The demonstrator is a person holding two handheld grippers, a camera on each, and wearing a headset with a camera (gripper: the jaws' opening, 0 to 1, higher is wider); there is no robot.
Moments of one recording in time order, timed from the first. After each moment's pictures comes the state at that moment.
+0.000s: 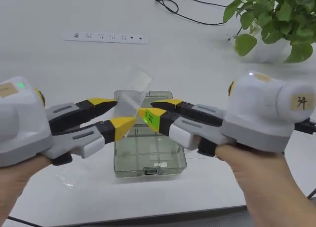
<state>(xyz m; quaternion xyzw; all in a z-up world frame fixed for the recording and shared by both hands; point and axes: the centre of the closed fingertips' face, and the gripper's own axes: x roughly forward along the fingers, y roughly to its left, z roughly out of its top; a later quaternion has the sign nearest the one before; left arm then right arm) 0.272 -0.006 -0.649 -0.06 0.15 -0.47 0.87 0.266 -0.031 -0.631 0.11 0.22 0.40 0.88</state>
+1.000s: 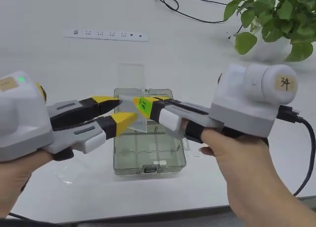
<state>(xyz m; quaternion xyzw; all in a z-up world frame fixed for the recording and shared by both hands) 0.268 -0.011 -0.645 -0.08 0.15 -0.48 0.86 0.275 -0.016 -0.633 0.19 0.26 0.37 0.87</state>
